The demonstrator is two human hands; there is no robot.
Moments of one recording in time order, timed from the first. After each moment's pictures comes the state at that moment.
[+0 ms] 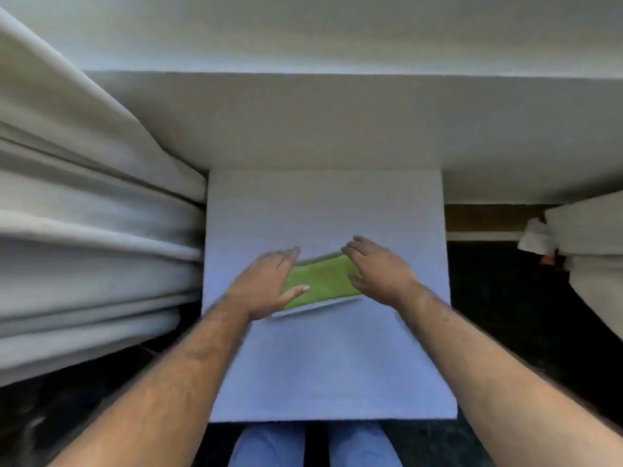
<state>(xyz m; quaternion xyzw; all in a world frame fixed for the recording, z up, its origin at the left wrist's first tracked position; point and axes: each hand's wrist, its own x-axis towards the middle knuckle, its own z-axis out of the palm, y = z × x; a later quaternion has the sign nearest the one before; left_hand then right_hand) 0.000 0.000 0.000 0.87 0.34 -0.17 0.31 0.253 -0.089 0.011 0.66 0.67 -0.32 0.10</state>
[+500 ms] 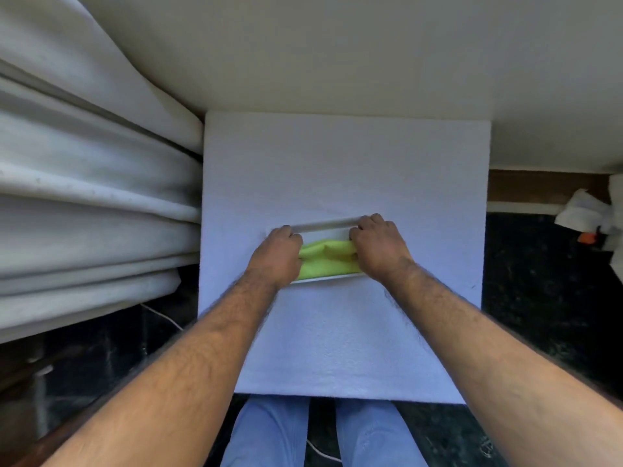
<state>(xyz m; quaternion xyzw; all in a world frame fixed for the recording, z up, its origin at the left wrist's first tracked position) 0.010 -0.014 -0.074 0.80 0.45 -0.25 0.30 0.214 -0.078 -0.064 0.68 0.65 -0.28 0.21</state>
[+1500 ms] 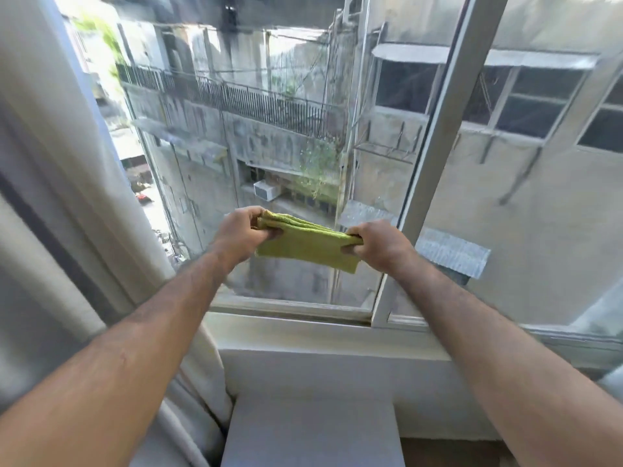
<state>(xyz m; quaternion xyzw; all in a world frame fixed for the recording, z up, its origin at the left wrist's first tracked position) 0.054 0.182 0.621 0.76 0.44 0.35 0.33 0.306 0.075 0.633 0.74 0.65 -0.04 -0.14</state>
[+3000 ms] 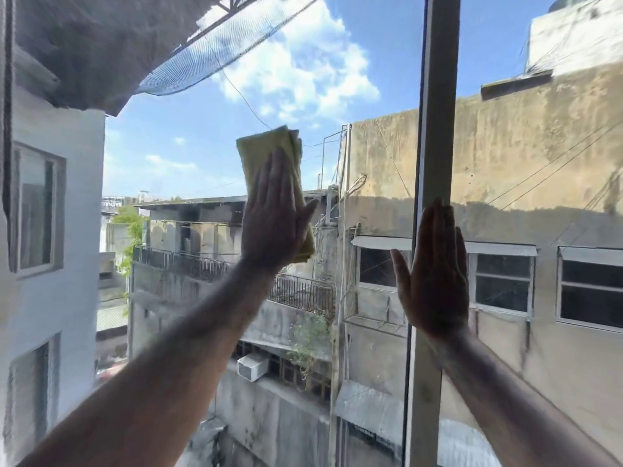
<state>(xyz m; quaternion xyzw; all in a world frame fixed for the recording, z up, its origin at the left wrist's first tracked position) 0.223 0.314 0.981 0.69 0.26 0.61 -0.30 0.453 0.174 0.902 0.59 0.44 0.55 -0.40</state>
